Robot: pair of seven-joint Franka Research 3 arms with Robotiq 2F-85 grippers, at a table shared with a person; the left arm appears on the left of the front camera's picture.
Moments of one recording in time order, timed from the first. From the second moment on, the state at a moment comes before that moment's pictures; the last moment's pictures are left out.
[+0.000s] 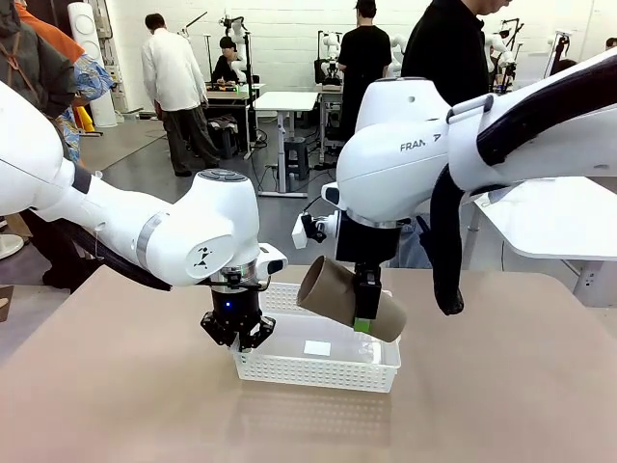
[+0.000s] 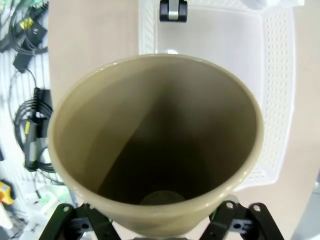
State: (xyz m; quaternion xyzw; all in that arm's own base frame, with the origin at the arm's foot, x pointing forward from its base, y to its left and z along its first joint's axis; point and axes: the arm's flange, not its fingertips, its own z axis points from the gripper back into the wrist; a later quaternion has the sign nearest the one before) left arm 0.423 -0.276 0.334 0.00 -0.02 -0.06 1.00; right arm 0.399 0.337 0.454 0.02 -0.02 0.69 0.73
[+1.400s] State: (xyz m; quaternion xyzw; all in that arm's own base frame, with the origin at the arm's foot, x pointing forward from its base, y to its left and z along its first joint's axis) left arm 0.423 -0.274 0.333 0.00 -0.02 -0.06 1.00; right arm 0.458 0.356 0.365 0.03 0.02 0.69 0.73
